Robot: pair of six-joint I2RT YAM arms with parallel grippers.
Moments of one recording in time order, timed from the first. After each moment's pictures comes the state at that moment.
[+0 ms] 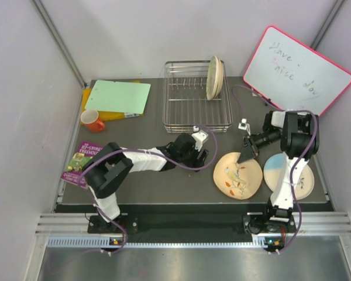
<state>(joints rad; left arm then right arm) -0.86 1.81 0.95 0.17 0.05 -0.15 -0.14 2.19 1.34 -1.35 -0.94 -1.22</state>
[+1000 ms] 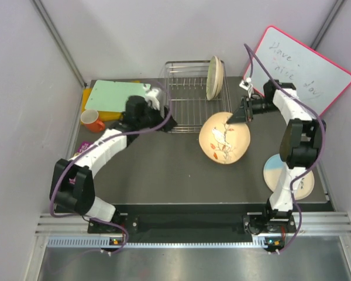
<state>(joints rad) -0.44 1.47 1.02 -0.06 0.39 -0.26 -0.04 2.02 1.66 -1.28 -1.26 -0.88</state>
